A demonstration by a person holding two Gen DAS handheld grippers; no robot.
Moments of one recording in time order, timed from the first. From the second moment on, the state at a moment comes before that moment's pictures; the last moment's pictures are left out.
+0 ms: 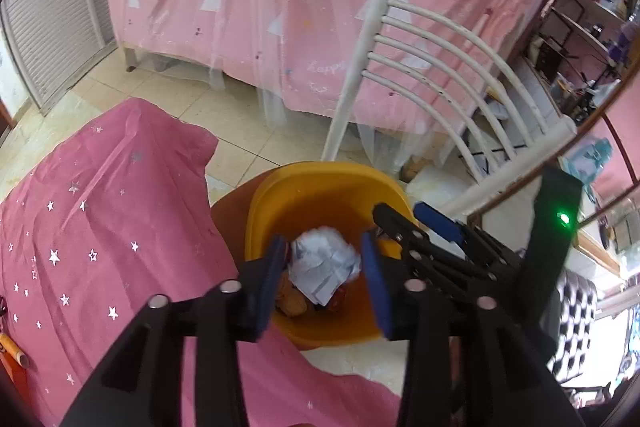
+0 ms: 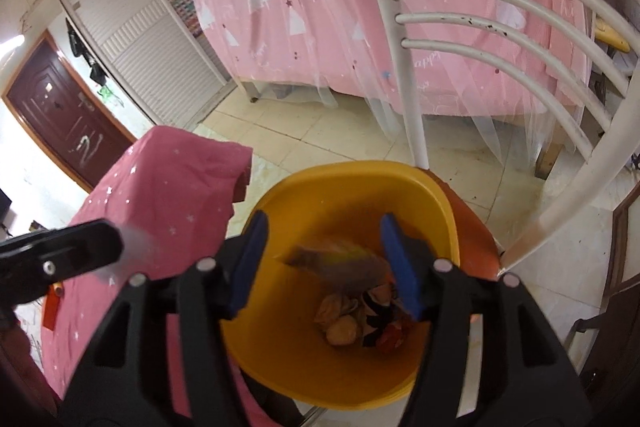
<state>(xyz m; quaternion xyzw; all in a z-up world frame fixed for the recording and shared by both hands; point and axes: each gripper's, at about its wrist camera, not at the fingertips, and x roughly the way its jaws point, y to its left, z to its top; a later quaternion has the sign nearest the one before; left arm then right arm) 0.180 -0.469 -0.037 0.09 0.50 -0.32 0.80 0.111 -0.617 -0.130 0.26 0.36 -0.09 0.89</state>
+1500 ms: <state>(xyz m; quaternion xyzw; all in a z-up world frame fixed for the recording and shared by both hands) 0.189 -0.223 0.072 0.02 0.38 -0.18 0.91 0.121 -0.404 -0.030 0.09 0.33 0.08 0.94</state>
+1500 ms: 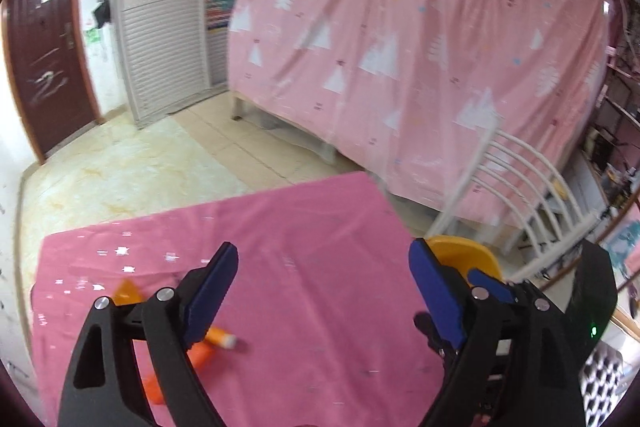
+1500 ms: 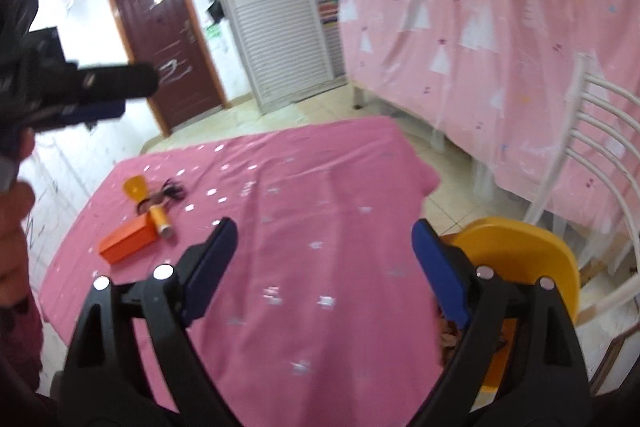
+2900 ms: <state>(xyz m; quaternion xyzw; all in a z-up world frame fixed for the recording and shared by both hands) 0.270 -0.046 -0.027 0.00 0.45 -0.11 0.88 0.174 -0.244 -0.046 0.00 0.40 0.18 0.90</state>
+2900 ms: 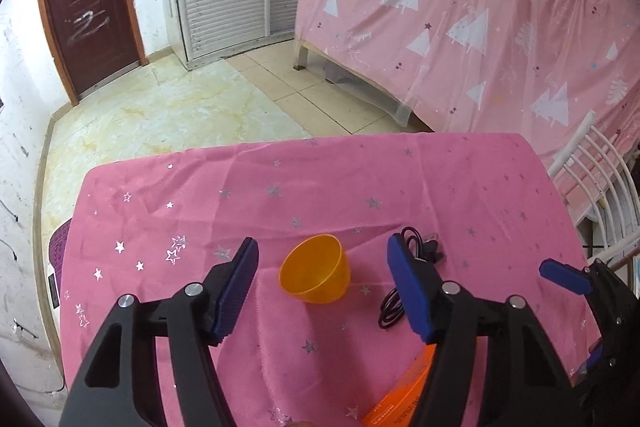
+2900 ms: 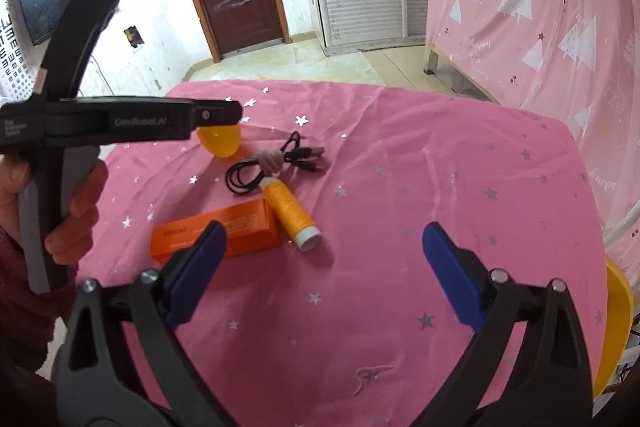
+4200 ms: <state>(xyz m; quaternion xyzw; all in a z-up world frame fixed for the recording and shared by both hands) 0.228 0.002 -0.032 -0.02 0.45 -0.10 0.89 0.164 -0.161 -0.049 -0.07 0.41 0.22 0.88</state>
